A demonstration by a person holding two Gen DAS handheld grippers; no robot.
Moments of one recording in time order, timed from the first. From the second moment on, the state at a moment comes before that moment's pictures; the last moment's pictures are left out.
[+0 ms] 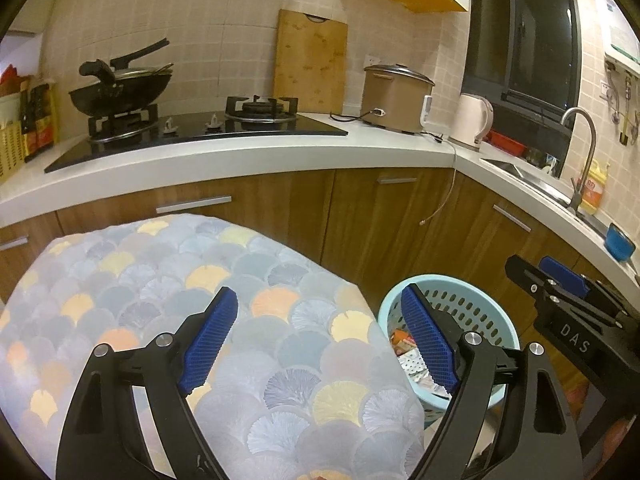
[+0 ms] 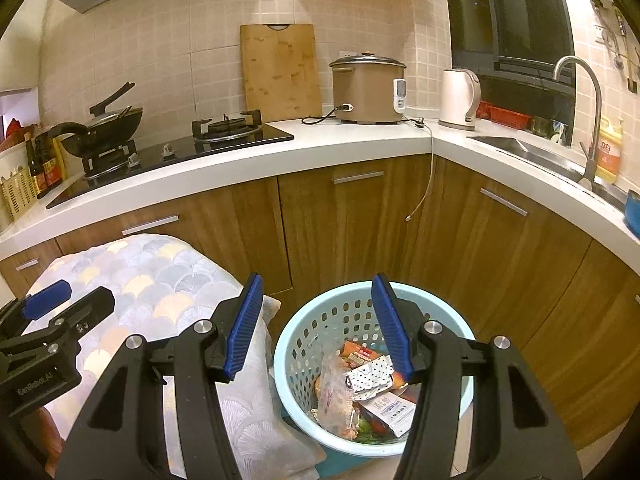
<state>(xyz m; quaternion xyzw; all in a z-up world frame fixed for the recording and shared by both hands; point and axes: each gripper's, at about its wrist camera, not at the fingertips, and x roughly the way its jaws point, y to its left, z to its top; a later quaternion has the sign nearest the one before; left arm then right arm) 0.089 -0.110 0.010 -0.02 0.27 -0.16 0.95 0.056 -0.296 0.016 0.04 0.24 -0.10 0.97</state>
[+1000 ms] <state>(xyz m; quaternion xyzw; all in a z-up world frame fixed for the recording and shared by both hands) 0.088 -0.112 0.010 -0.03 0.28 -0.16 0.95 0.052 -0.291 0.015 0.04 0.23 -0.08 0.97</state>
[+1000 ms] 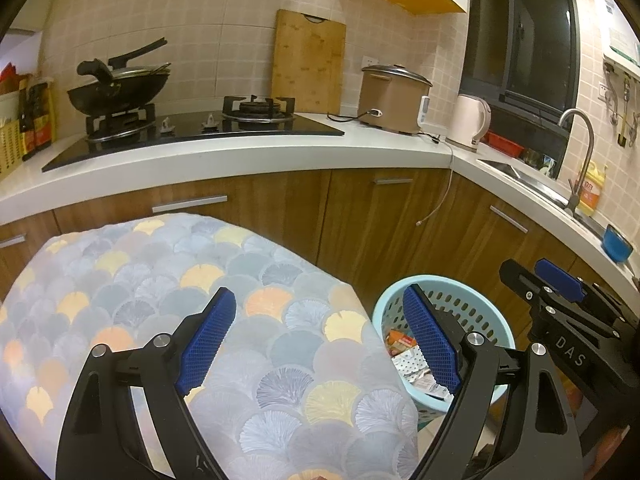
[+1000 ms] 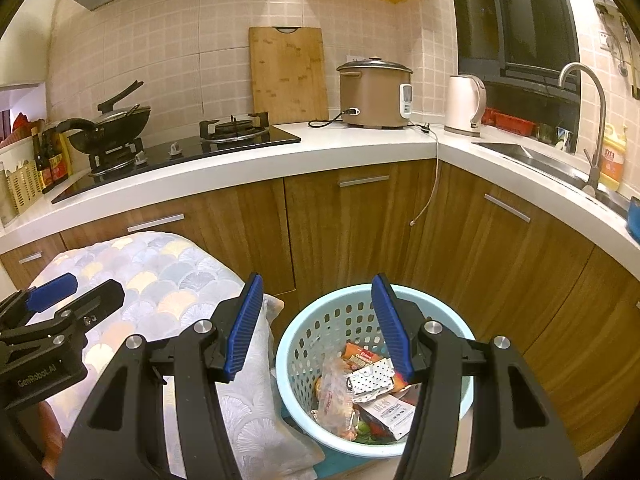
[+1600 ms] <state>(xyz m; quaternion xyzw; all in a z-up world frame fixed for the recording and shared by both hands) 0.082 -0.117 0.015 -0.01 0.26 -0.16 0.95 0.049 -0.291 0.020 0.03 0.22 -0.09 0.97</state>
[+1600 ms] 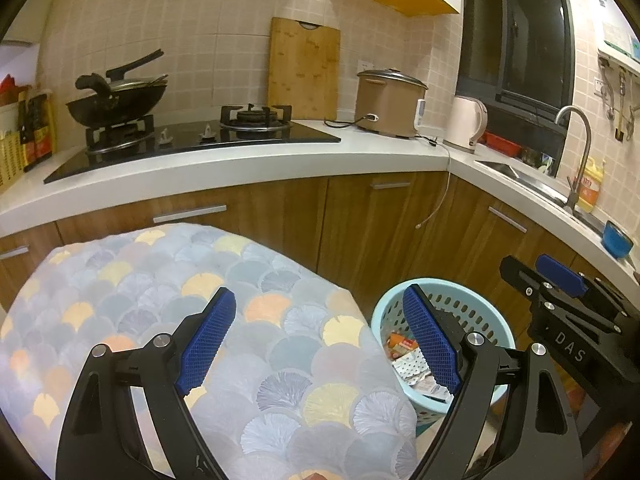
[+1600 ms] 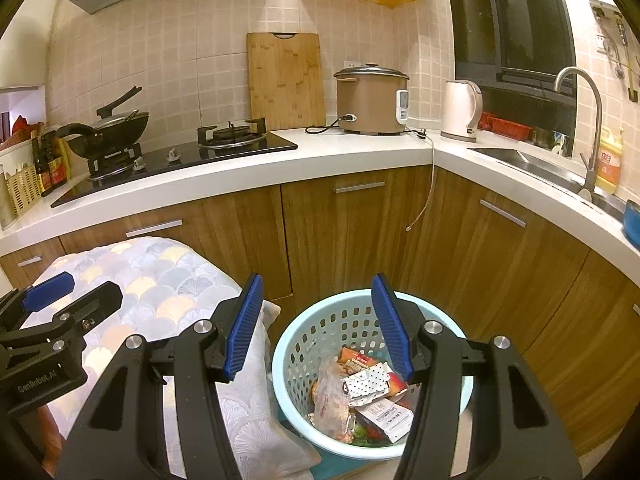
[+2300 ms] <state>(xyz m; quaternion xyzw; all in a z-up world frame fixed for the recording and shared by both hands) 0.089 -0.118 0.012 -0.02 0.27 -0.15 0.95 0.054 -0.299 0.017 0.04 0.23 -0.09 0.97</state>
